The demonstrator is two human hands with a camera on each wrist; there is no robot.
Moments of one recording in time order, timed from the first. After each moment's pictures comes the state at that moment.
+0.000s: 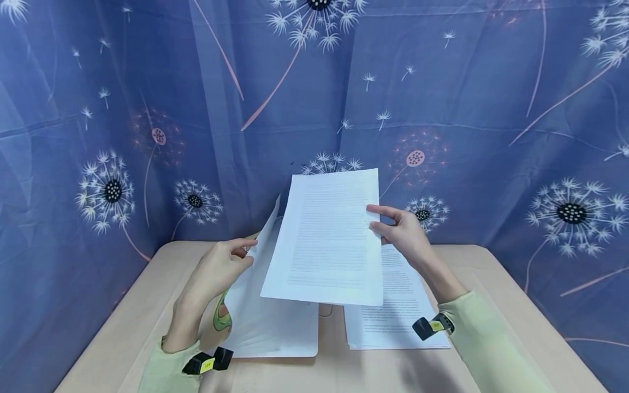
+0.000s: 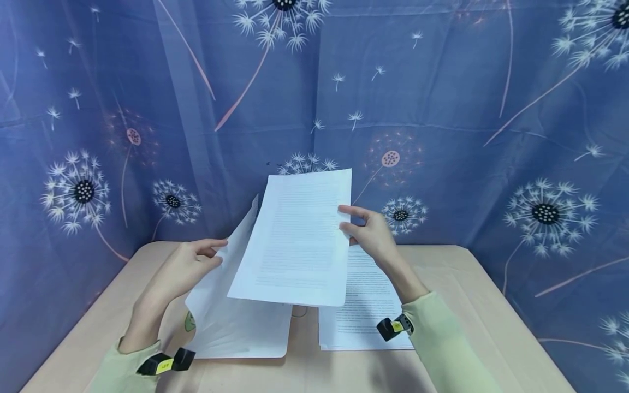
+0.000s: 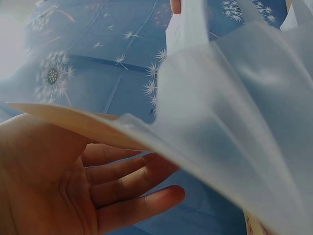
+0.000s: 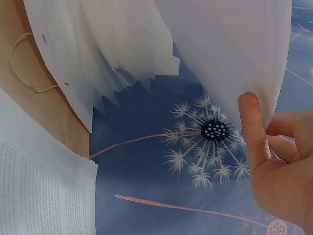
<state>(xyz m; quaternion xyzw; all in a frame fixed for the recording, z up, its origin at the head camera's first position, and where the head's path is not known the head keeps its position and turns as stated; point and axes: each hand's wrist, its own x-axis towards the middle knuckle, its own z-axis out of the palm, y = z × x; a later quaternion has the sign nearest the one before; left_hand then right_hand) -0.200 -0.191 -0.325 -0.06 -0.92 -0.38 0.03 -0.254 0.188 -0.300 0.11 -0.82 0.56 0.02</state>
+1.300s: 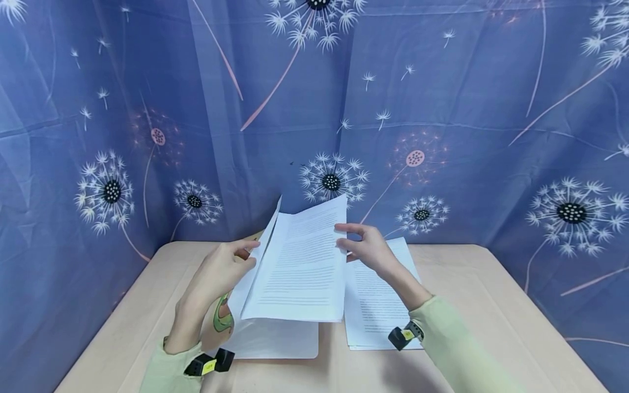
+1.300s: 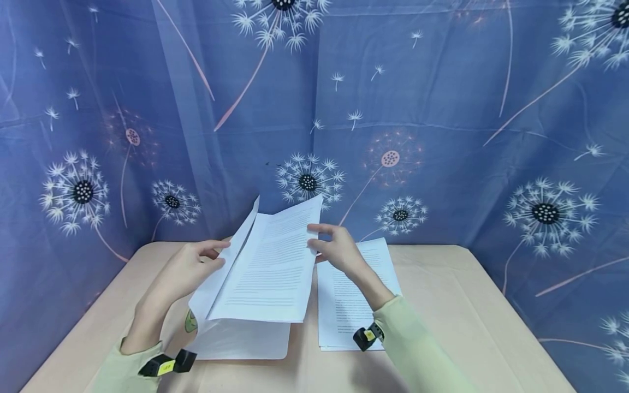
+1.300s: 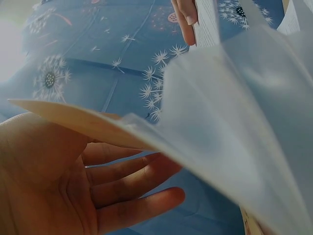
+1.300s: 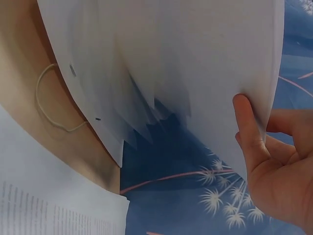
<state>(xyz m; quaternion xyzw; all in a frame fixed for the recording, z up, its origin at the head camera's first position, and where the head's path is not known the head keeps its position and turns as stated) -0.198 -0.185 -0.326 -0.07 -0.92 -0.39 0.04 -0.254 0.134 -0.331 0.15 -0.82 0.55 -0.04</state>
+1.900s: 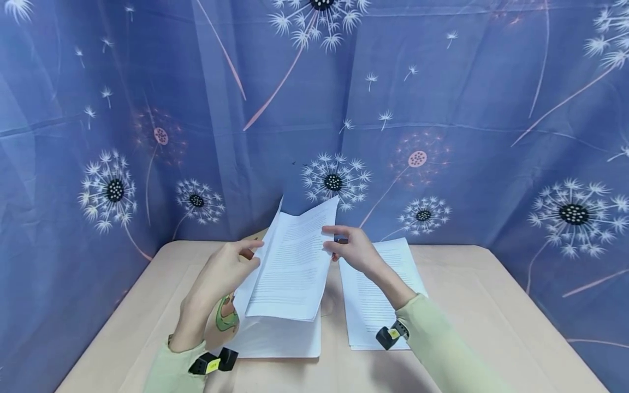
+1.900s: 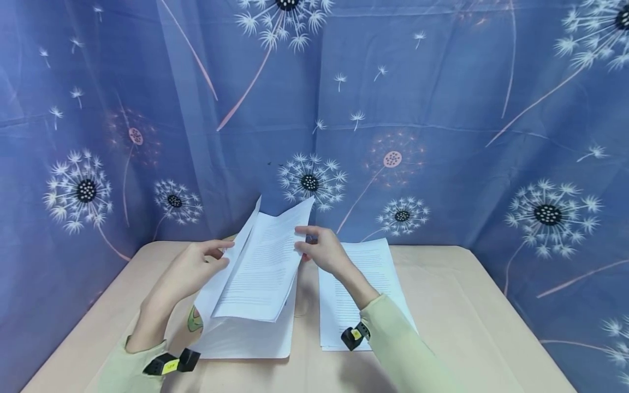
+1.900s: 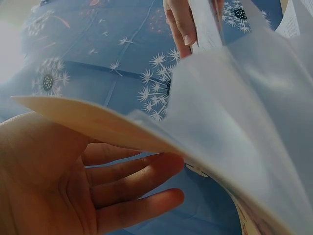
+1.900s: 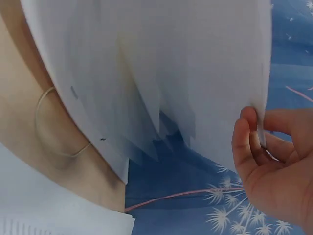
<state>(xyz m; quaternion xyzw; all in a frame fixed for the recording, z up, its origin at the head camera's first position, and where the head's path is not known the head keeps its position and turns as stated) -0.199 -0.182 -0.326 -0.07 -0.92 -0.37 0.04 -0.258 0.107 -0.335 0.17 -0.84 0.52 -0.02</state>
